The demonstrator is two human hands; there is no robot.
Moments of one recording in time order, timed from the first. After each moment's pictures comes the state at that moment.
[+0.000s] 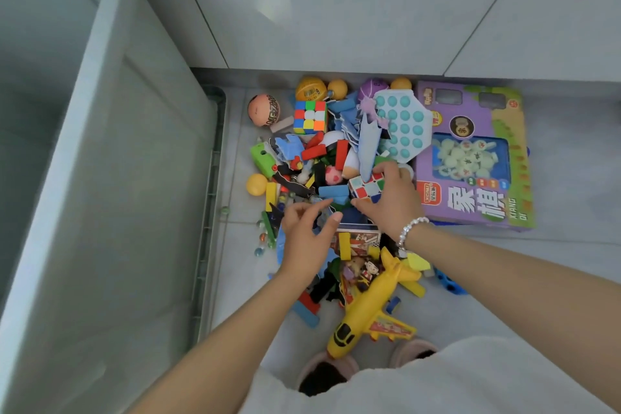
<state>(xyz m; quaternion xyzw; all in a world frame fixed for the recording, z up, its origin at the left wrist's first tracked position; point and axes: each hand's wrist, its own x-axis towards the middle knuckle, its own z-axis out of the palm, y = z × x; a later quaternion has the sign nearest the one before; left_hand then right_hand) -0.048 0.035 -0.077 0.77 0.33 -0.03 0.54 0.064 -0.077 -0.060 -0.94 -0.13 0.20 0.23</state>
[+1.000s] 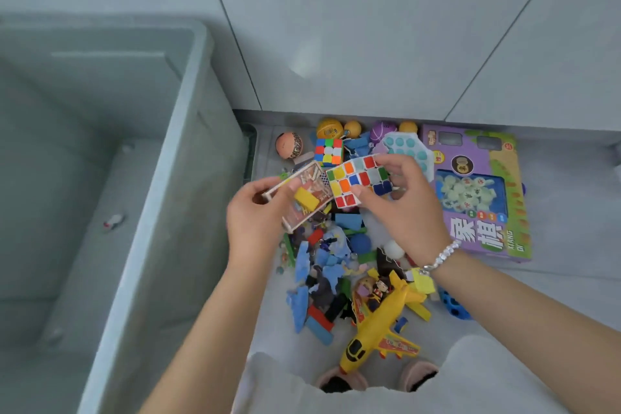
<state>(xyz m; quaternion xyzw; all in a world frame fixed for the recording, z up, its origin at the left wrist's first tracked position) -0.051 0.096 0.071 0.62 0.47 0.15 0.61 0.041 -0.057 0.064 -0.82 -0.13 0.14 0.53</state>
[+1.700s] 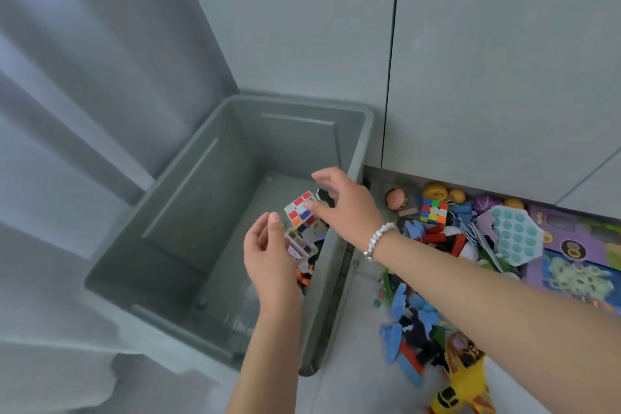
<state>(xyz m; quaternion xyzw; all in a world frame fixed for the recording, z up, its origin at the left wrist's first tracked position) -0.177 0.160 0.162 0.42 0.55 0.42 0.59 -0.060 0.133 0.168 -0.75 -0.40 0.24 0.47</state>
